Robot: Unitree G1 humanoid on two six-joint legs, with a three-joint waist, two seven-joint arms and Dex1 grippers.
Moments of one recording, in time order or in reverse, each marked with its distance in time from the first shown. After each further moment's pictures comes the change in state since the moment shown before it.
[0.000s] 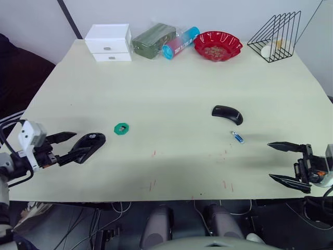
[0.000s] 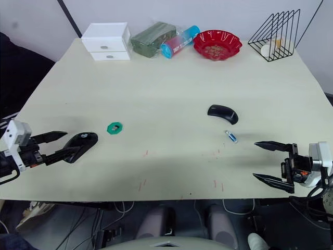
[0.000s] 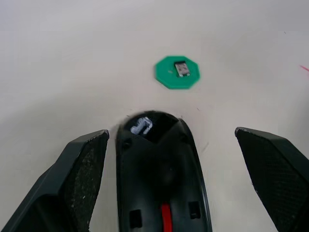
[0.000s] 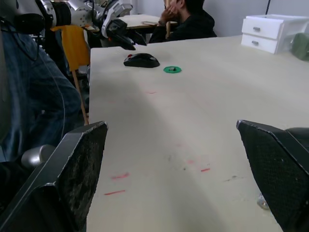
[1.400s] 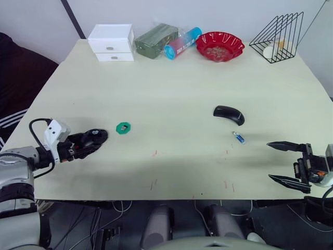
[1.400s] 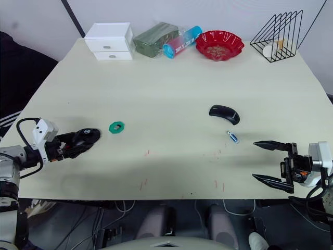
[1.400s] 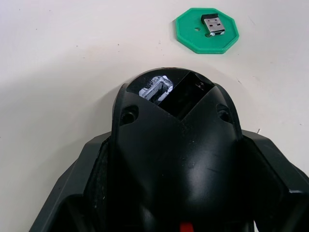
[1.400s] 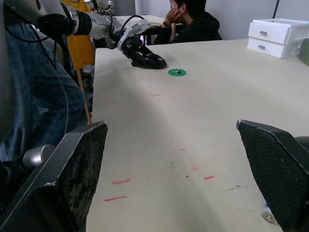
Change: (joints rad) left arm -0.243 -0.072 -0.156 0.318 0.157 -0.149 0.047; right arm 0.004 0.002 -0.006 -0.030 0.000 -0.001 0.000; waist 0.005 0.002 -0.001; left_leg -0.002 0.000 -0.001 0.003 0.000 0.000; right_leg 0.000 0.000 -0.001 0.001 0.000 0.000
